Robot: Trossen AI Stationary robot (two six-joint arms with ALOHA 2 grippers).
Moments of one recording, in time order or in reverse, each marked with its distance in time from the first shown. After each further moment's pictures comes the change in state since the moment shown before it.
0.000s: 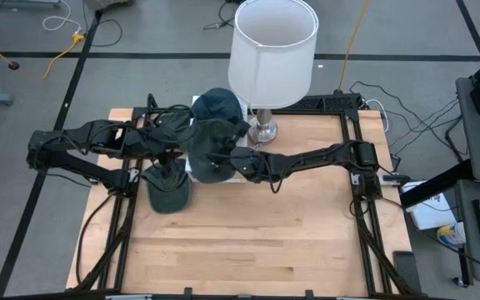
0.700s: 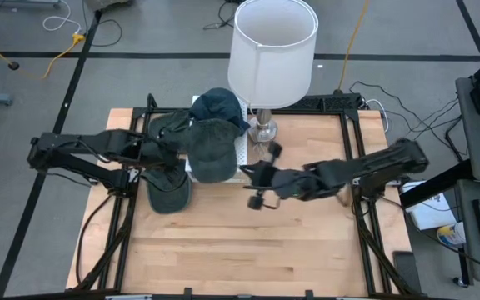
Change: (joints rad) left arm -0.002 0.022 -0.177 -0.006 0.075 -0.332; right arm 0.277 -0.438 0.001 -0.730 -0.071 0.428
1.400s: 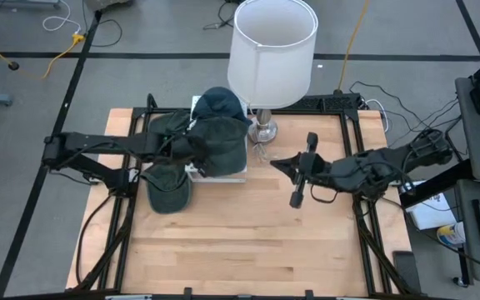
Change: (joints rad) left arm 0.118 0.199 -0.084 0.417 -0.095 0.111; right arm 0.103 -0.293 -0.086 -0.050 0.000 0.040
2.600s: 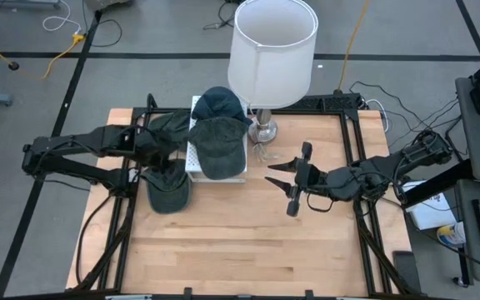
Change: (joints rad) left arm 0.010 -0.290 0.011 -0.345 0.445 -0.050; right arm 0.024 0.000 -0.123 0.159 0.000 -0.023
